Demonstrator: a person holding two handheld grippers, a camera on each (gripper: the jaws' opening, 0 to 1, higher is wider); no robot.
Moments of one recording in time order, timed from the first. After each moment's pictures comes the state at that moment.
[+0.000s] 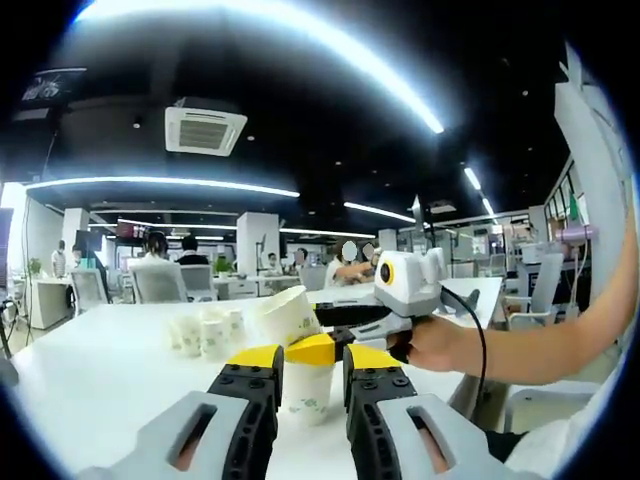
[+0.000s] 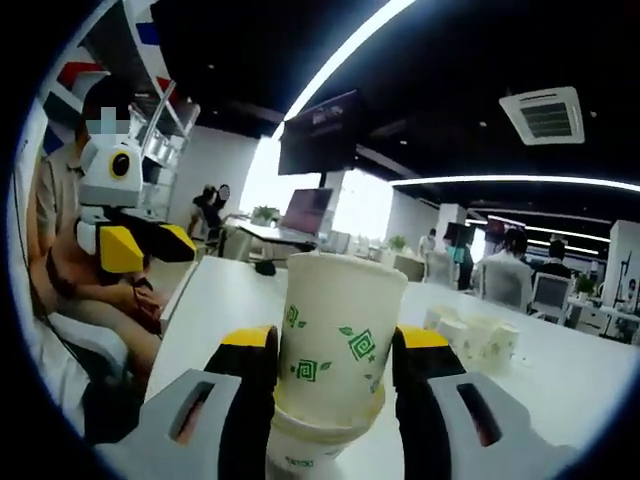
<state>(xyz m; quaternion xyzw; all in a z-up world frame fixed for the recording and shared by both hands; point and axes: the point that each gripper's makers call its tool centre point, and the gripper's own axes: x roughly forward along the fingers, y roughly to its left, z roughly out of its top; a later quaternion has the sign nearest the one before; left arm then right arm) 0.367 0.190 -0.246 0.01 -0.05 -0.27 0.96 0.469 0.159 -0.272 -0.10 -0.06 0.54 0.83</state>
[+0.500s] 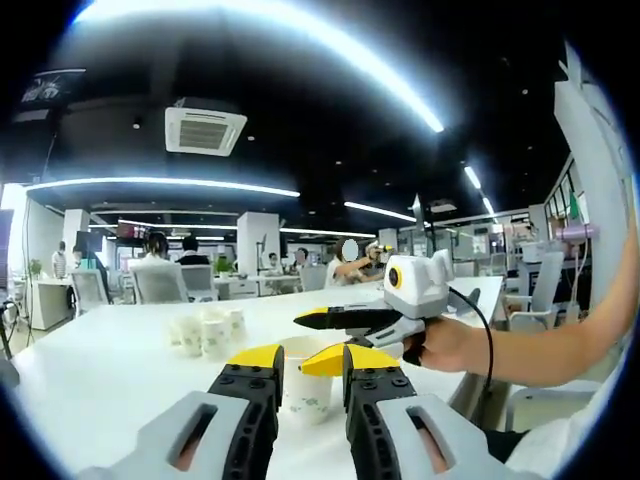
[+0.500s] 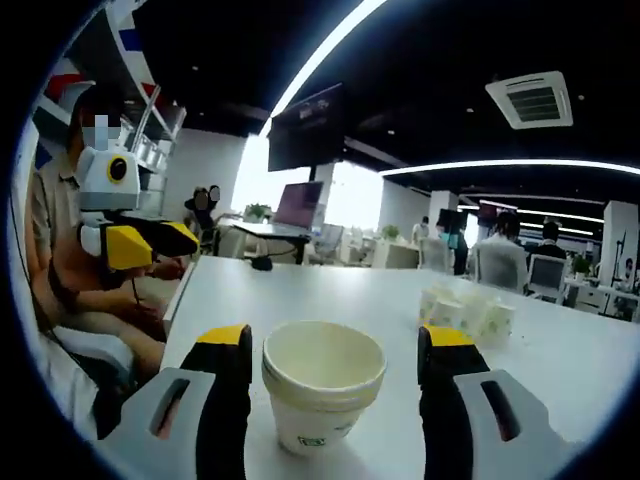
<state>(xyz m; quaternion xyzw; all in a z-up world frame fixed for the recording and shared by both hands) 0.368 0.192 -0.246 0.02 -0.05 -0.26 0.96 0.464 0.144 -0.283 -0.08 -0.03 0.53 0.85</state>
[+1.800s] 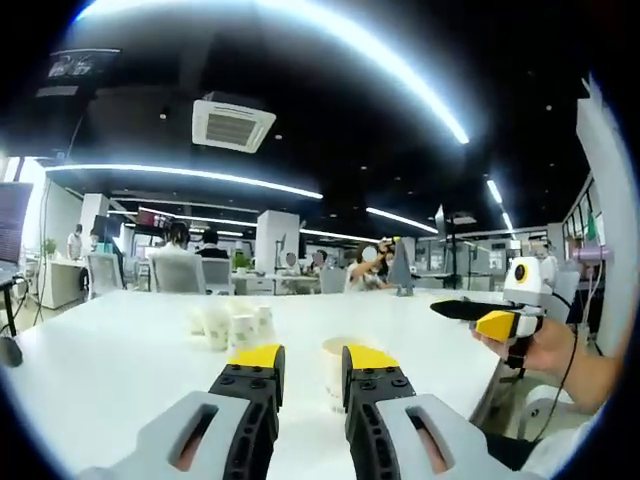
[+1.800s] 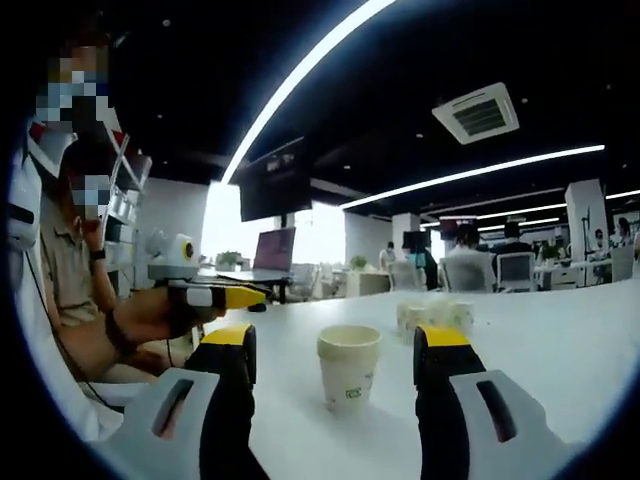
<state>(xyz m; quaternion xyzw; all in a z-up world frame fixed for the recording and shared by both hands) 0.401 0.241 -0.248 -0.02 -0.05 -0.22 0.97 0.380 0.062 -0.255 0.02 -0.07 0.46 0.88</state>
